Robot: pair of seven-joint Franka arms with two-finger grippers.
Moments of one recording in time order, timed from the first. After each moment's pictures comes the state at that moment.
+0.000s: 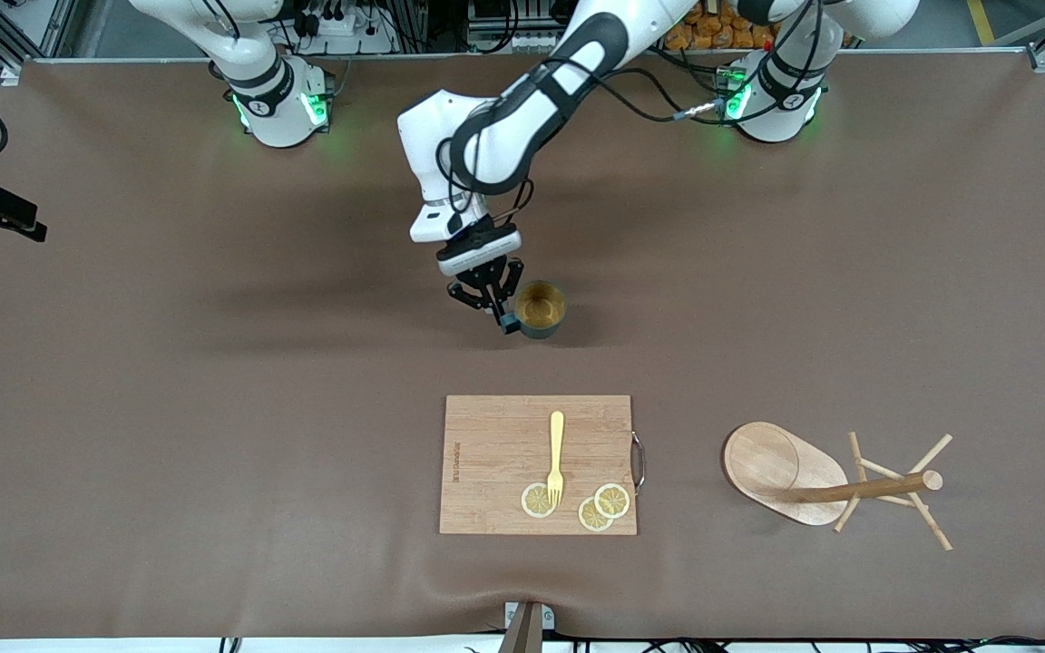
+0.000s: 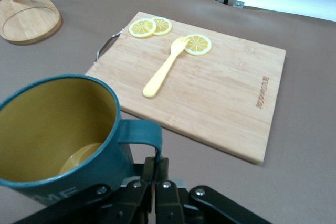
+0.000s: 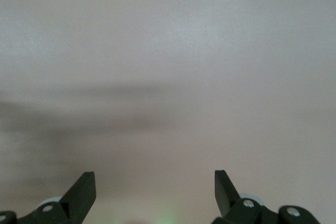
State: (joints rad) left arm -0.97 0.75 -0.06 -1.36 0.84 2.04 -1.85; right arm -0.06 -0.04 -0.10 -1.67 -0.04 1.56 -0.16
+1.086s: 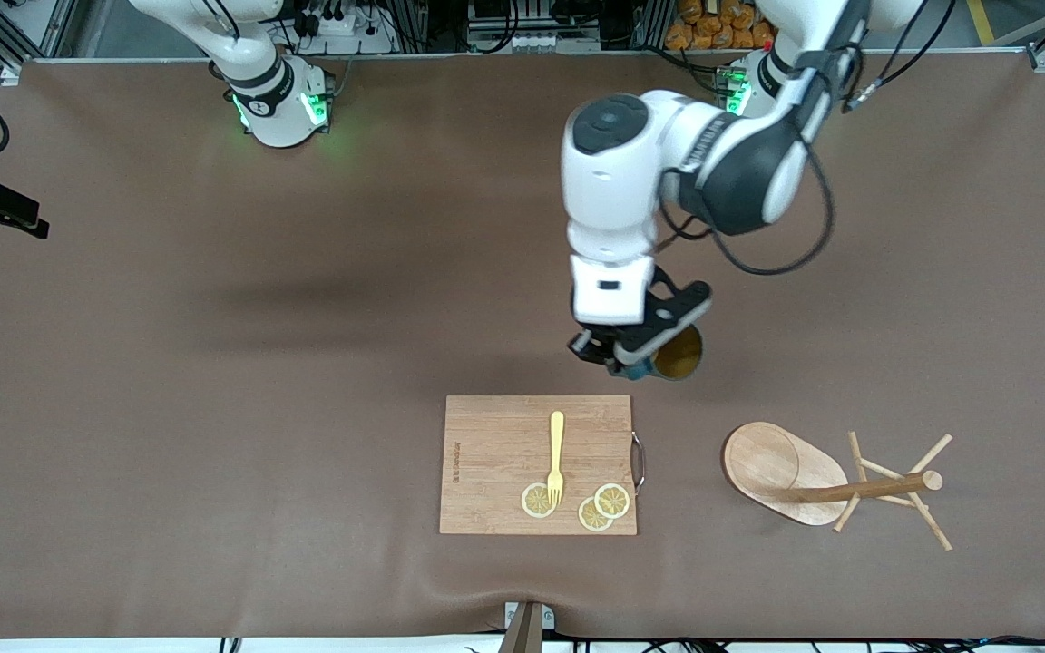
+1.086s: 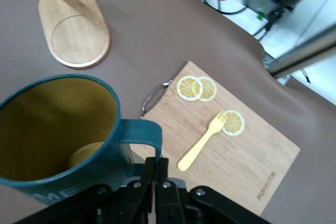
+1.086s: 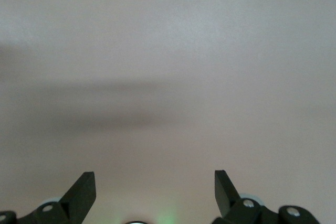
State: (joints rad) left arm -0.58 0.48 -0.06 -1.36 0.31 2.03 -1.44; right arm -0.06 -0.04 -0.10 -1.67 -0.04 1.54 -0.16
